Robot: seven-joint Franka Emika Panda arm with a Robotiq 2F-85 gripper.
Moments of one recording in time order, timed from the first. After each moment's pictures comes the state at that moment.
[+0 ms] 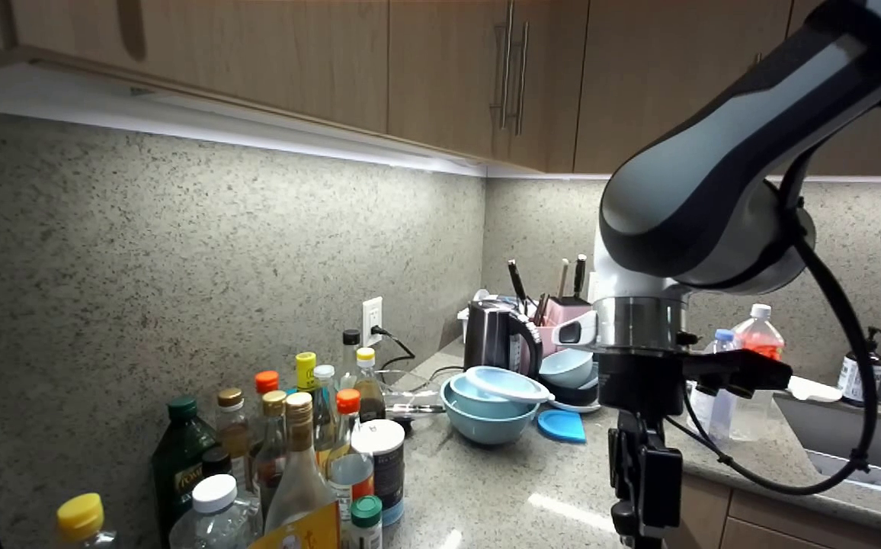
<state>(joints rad) 0.02 0.13 0.11 -2.26 0.38 2.07 -0.88</state>
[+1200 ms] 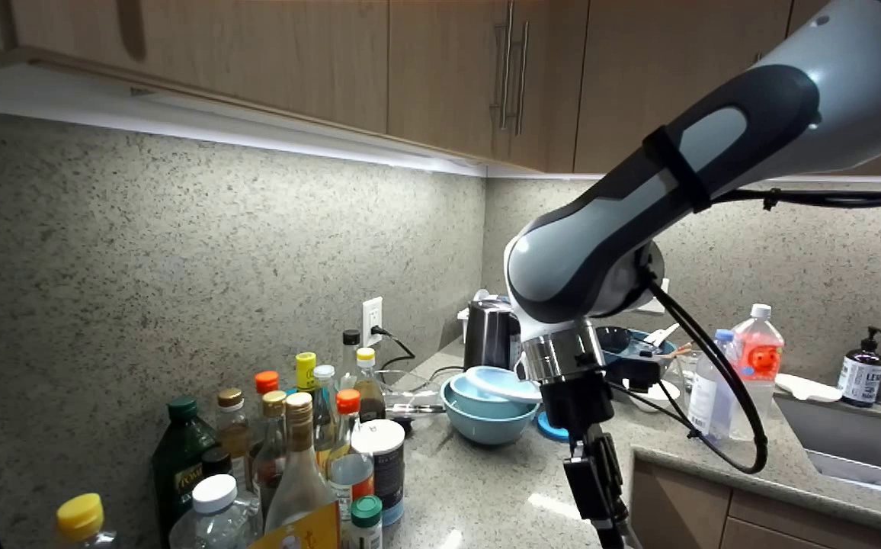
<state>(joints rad) 0.04 0.49 0.10 -1.85 0.07 1.82 -0.37</state>
